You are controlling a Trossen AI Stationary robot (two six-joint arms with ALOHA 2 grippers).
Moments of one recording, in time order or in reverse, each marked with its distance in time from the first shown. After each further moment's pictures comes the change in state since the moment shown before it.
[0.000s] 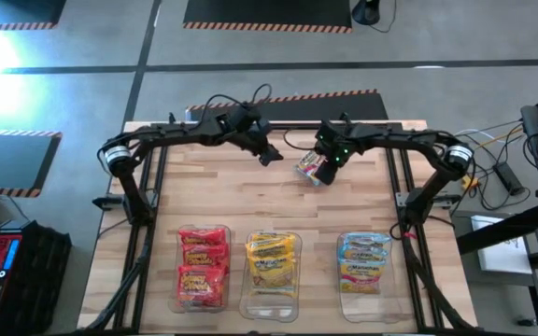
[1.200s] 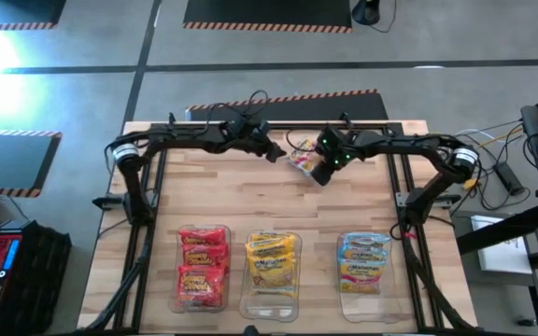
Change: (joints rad) left arm 0.003 0.056 -0.123 0.299 -0.154 -0.225; right arm 0.022 -0.047 -0.126 0.212 -0.002 0.167
